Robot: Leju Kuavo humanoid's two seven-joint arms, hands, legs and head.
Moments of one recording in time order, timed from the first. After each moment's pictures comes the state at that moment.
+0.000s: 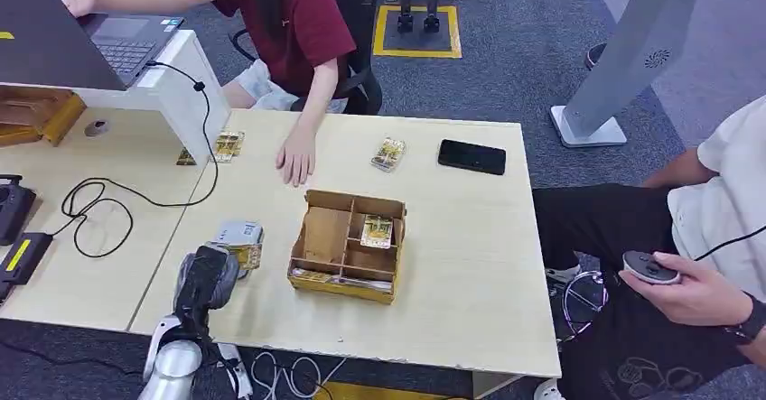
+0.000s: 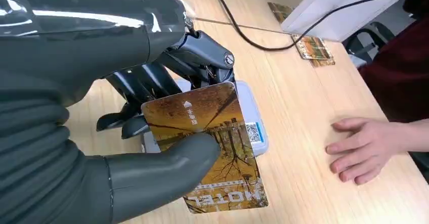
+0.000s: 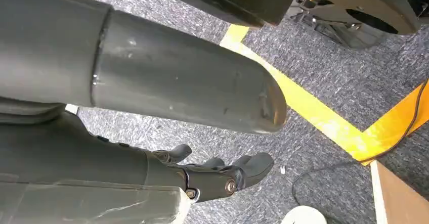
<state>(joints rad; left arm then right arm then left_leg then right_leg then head) -0.11 -0.09 0.02 -1.26 -0.41 0.12 -0.14 -0.05 0.18 -0.69 -0.21 1.19 -0.33 -0.05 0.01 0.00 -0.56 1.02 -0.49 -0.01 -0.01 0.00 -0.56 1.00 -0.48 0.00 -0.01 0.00</state>
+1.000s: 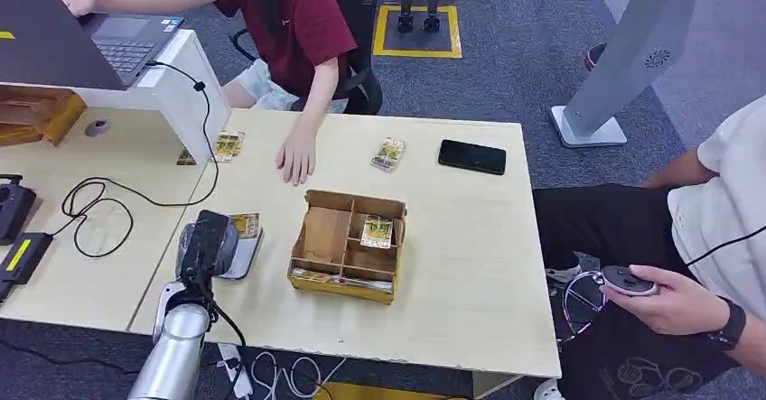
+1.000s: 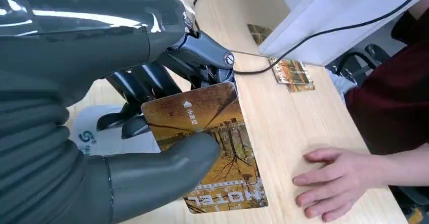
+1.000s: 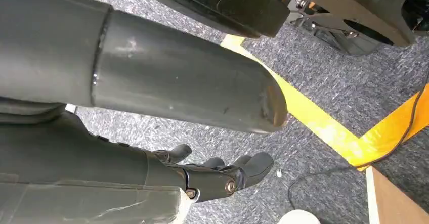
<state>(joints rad) -0.29 -0.09 0.01 -1.12 -0.44 0.20 -0.10 -0.05 0.18 -0.67 -0.21 1.19 -0.32 -0.05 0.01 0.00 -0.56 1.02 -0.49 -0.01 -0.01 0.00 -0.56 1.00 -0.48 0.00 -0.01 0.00</state>
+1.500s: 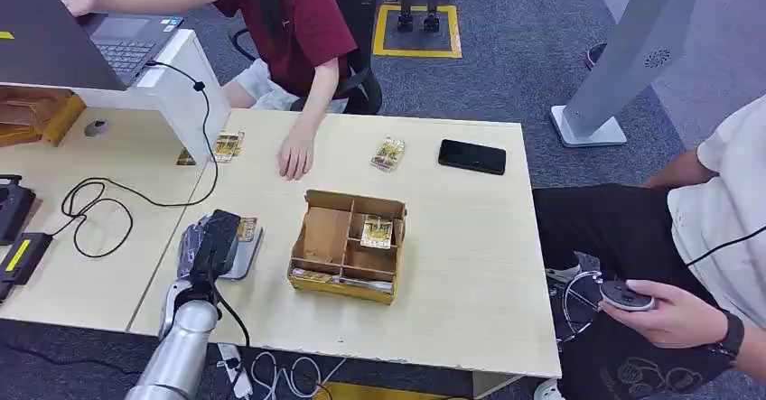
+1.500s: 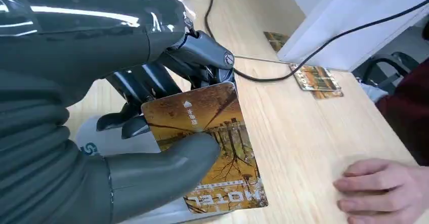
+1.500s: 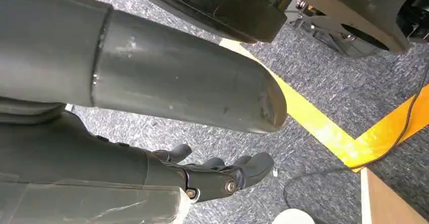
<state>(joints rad) -0.33 -0.08 0.03 -0.99 -0.54 0.29 -0.09 -0.05 0.18 -0.65 -0.21 1.19 -0.31 -0.05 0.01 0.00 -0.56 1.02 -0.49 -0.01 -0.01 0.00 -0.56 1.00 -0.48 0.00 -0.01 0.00</state>
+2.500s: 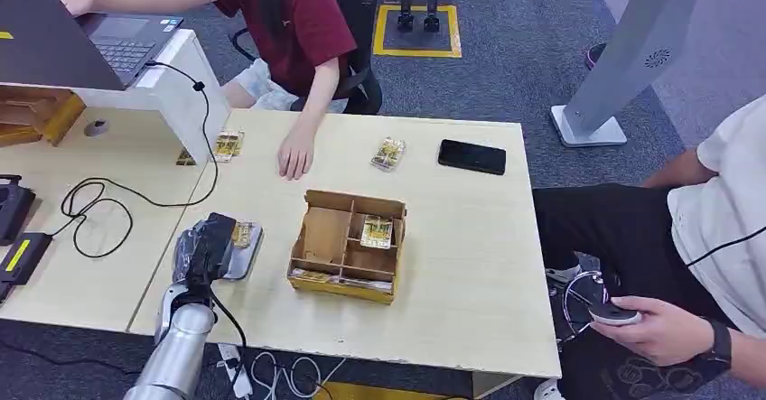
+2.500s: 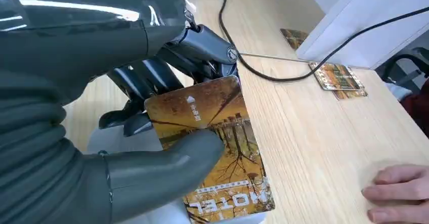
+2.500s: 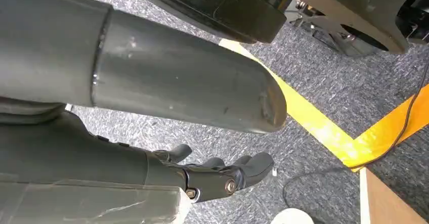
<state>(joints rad) -0.33 -0.08 0.08 -0.95 -0.58 0.30 -0.10 -0.05 0.18 -0.64 -0.21 1.19 -0.31 -0.05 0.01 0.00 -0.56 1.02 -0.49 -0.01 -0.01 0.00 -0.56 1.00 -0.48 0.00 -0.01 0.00</state>
